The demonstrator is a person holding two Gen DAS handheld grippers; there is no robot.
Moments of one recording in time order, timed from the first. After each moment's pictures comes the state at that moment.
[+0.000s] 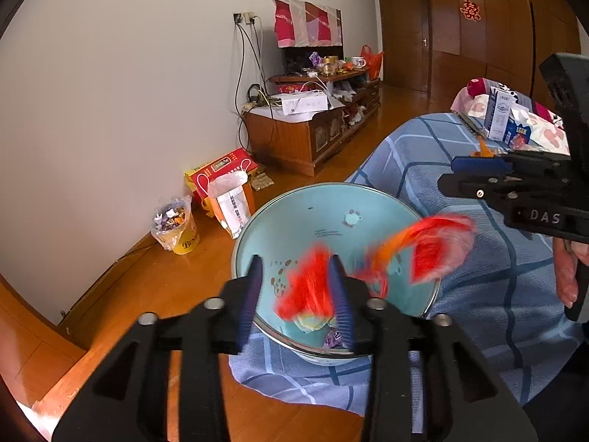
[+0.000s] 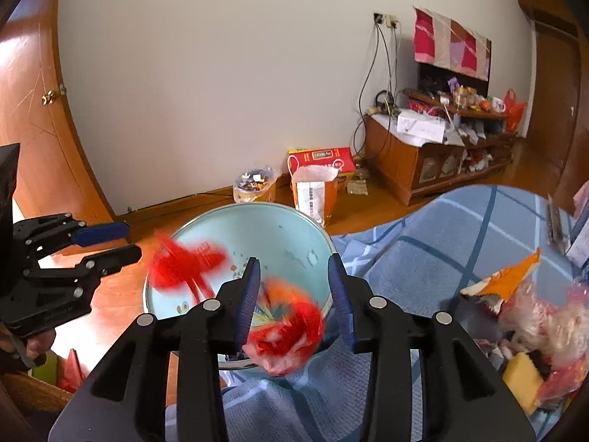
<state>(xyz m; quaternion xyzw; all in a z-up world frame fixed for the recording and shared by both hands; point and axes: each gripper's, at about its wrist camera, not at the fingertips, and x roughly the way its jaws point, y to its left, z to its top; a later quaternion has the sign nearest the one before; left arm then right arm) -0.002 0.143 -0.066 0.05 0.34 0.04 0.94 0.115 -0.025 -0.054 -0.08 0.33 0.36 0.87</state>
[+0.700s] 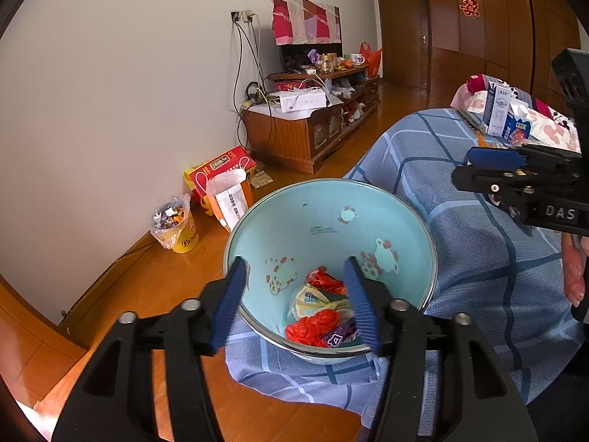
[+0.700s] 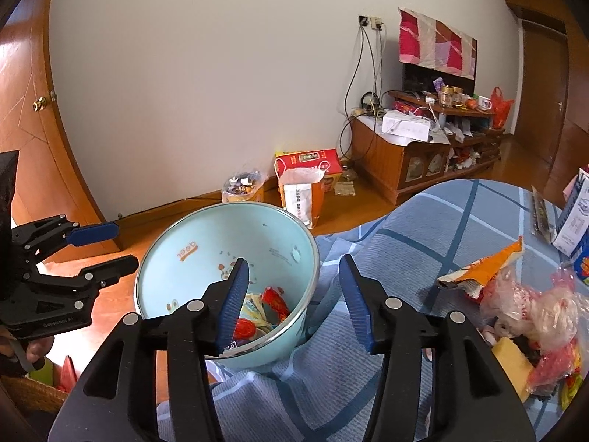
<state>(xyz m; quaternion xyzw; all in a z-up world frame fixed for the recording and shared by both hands) 0.002 0.138 -0.069 0.05 0.35 0.04 0.93 0.107 -0.044 -0.049 -0.07 0.32 0.33 0.88</state>
